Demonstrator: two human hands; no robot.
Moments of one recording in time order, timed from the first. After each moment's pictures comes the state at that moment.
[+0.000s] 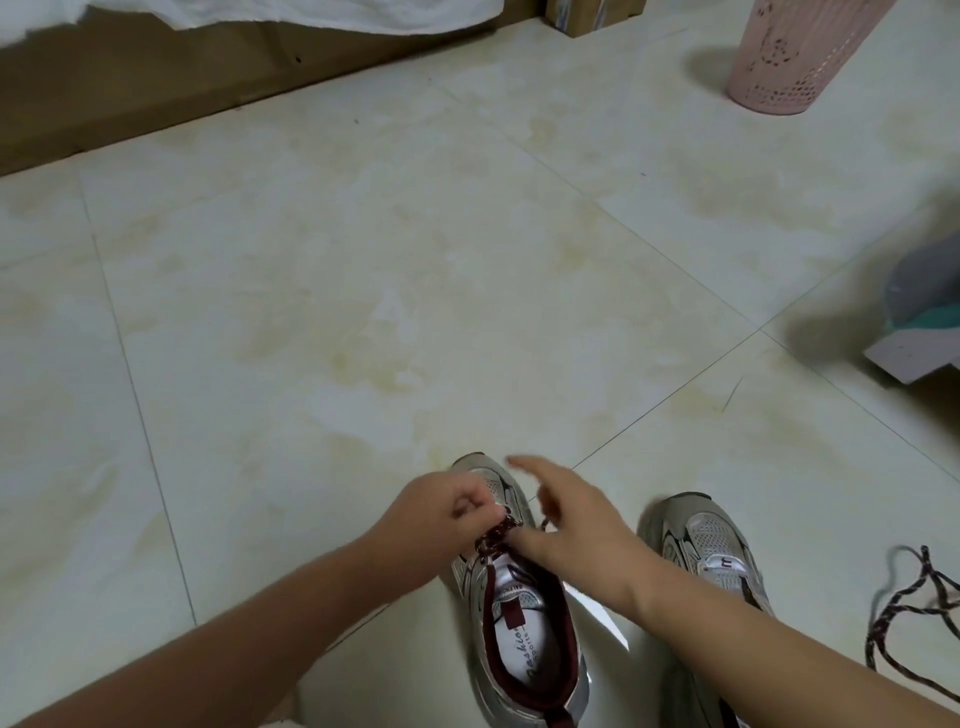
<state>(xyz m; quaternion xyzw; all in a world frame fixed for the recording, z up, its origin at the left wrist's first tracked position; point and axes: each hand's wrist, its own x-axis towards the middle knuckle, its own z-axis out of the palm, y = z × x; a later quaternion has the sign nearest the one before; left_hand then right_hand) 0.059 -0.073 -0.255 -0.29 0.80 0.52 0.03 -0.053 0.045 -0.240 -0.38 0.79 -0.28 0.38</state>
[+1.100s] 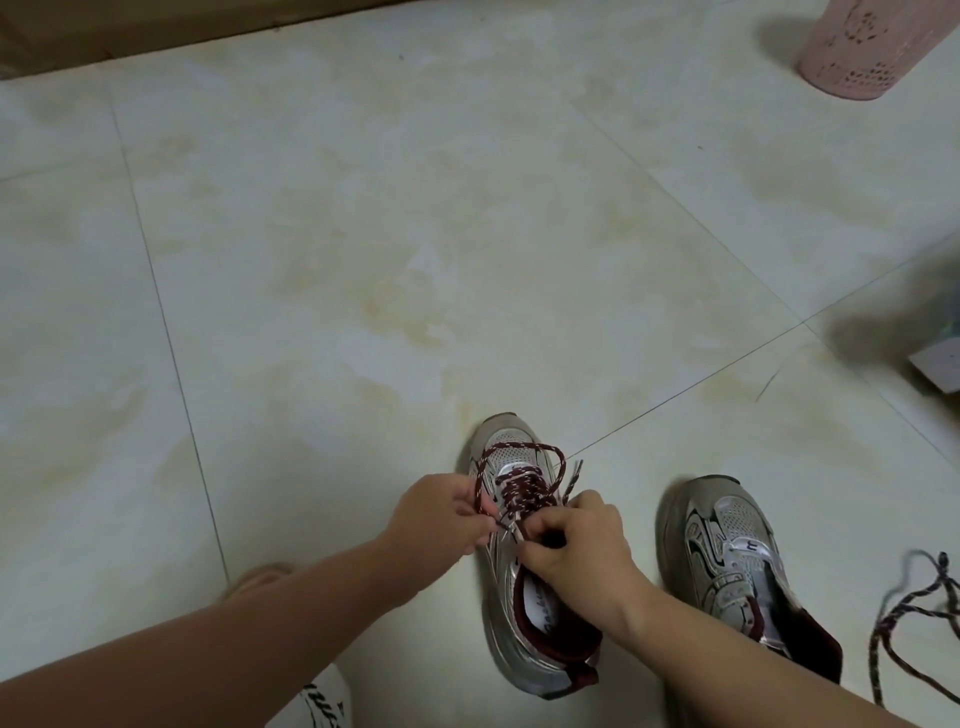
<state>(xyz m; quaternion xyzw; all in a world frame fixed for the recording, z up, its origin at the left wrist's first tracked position) 0.096 -0.059 -0.288 -0.44 0.63 0.64 0.03 -0.008 0.053 -0.274 -0.31 0.85 -0.15 0.40</state>
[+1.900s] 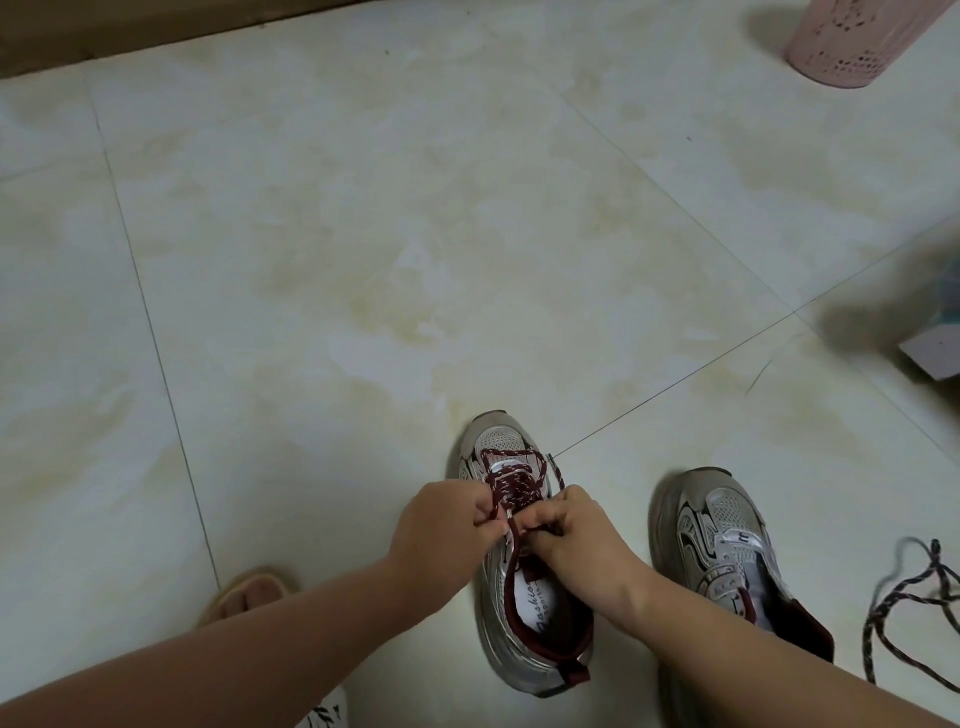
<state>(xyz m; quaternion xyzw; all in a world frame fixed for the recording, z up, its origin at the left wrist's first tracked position) 0.086 -0.043 -0.296 -0.39 0.82 0.42 0.02 -0.022 0.057 -0.296 -0.28 0.80 -0.29 0.45</state>
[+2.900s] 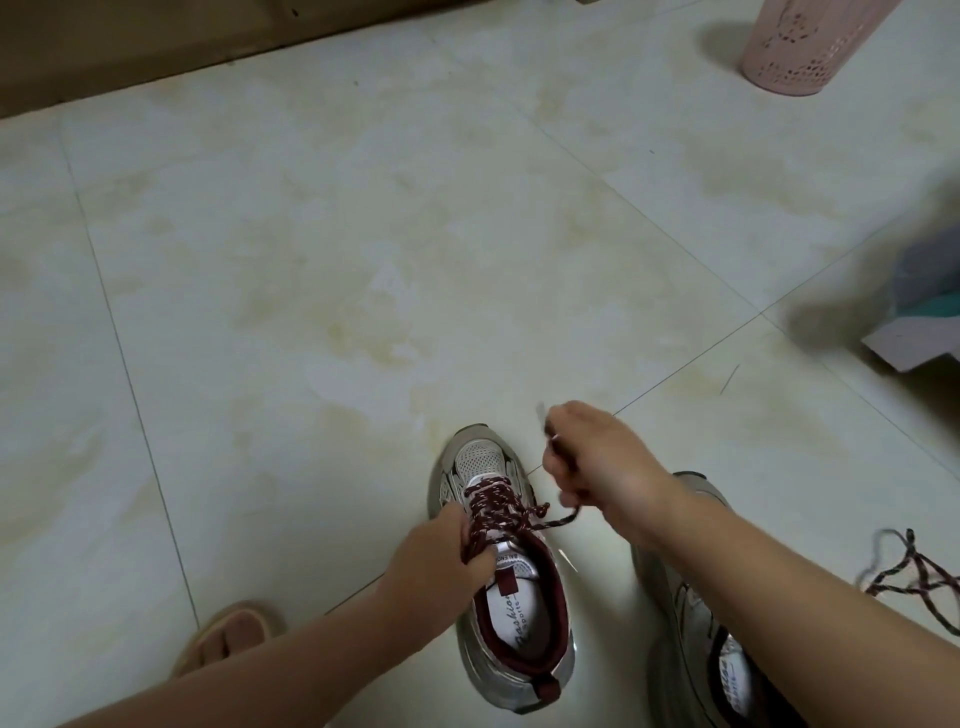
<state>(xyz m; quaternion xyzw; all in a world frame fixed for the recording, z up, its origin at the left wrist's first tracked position) 0.084 -0.030 -0.301 -0.41 0.78 0.48 0.07 -0.073 0.030 -0.222 -0.12 0.71 -0.46 0.52</state>
